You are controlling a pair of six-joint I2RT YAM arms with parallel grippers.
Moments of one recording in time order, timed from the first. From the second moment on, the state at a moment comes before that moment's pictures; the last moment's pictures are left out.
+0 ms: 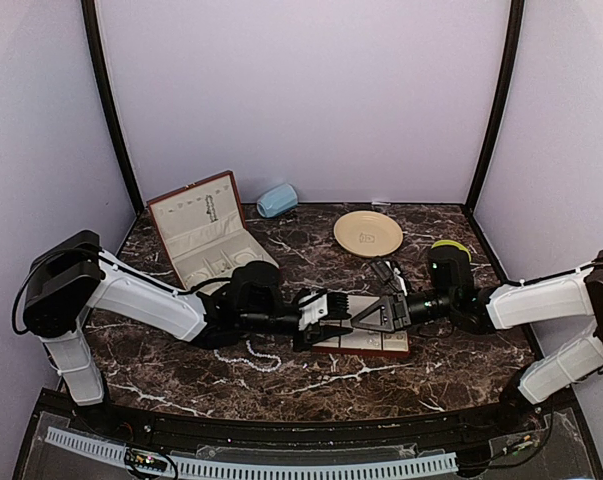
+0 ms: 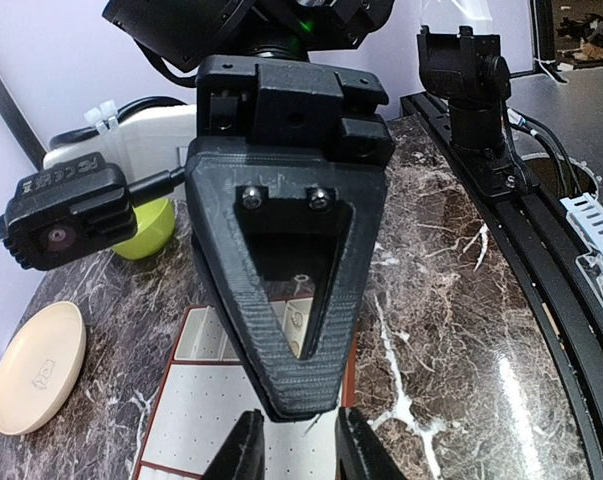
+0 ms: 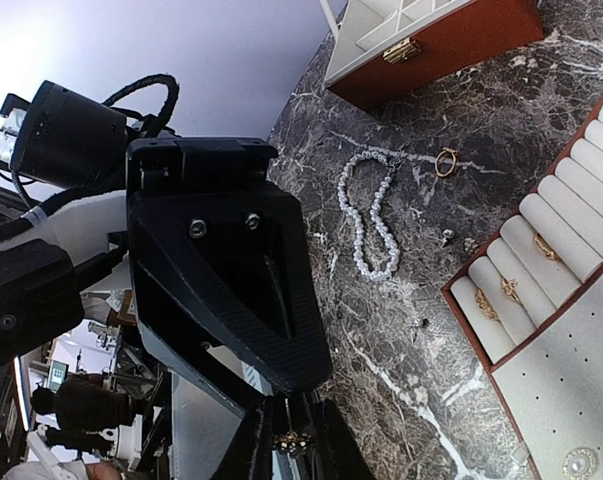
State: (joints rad) left arm -1.07 1.80 0.90 0.61 0.36 0.45; right arm 0.66 1.37 0.49 0.43 -0.92 0.69
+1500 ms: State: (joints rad) left arm -1.07 1.81 0.91 0.57 0.36 0.46; right arm 0.66 1.38 0.49 0.44 -0.94 0.71
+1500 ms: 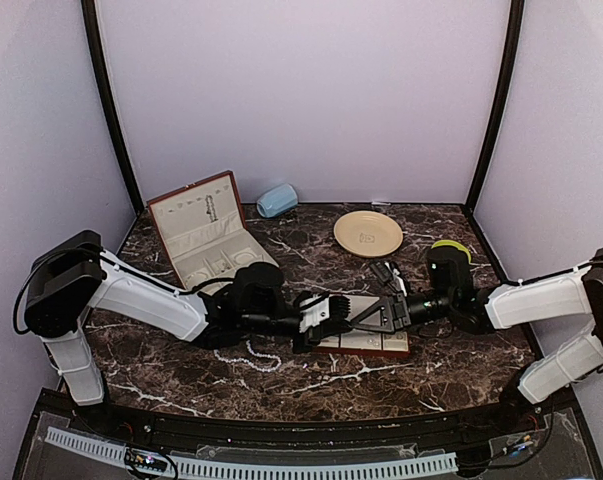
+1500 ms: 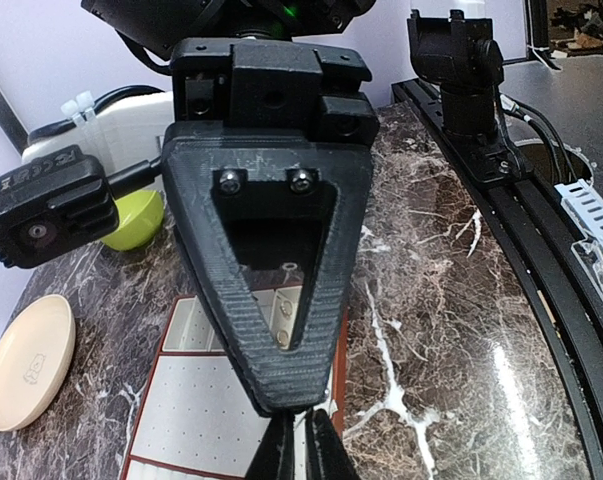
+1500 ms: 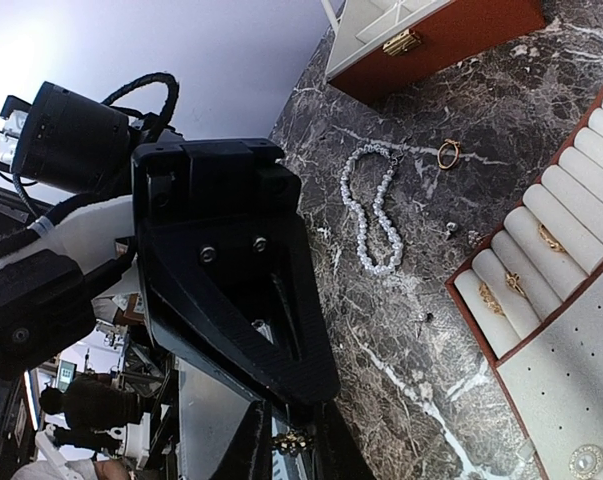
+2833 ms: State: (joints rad) left arm -1.10 1.83 0.85 0.79 0.19 0.00; right arm 0.69 1.32 0.40 0.67 -0.68 0.90
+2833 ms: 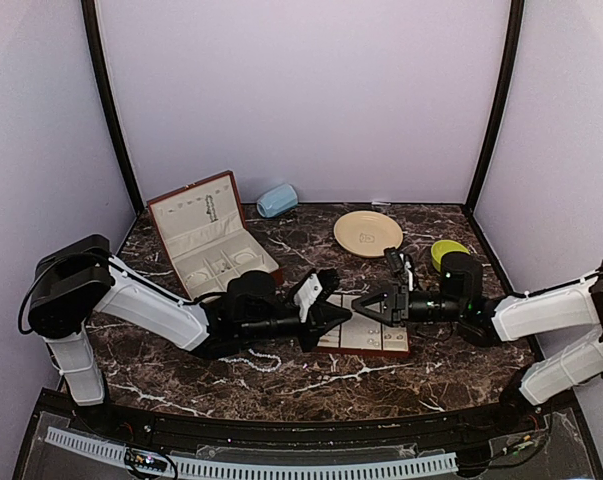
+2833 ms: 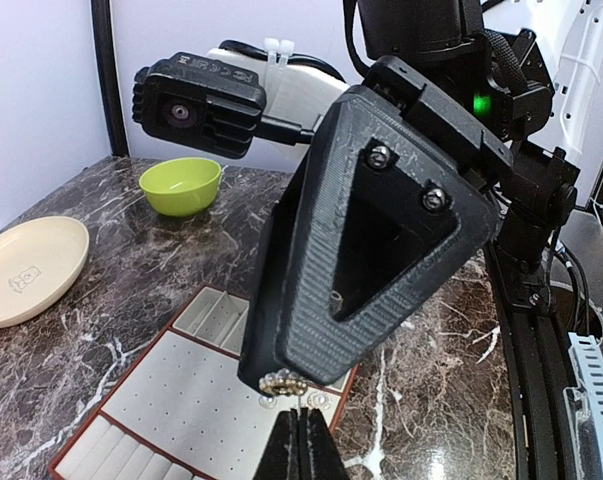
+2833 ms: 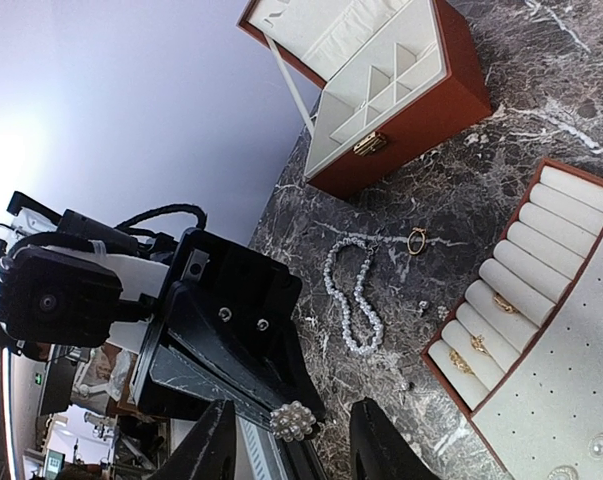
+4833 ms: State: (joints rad) left arm -0.92 1.56 0.60 0.69 0.03 -0.24; right arm 0.83 1.32 0.68 -0.11 -0.23 0.47
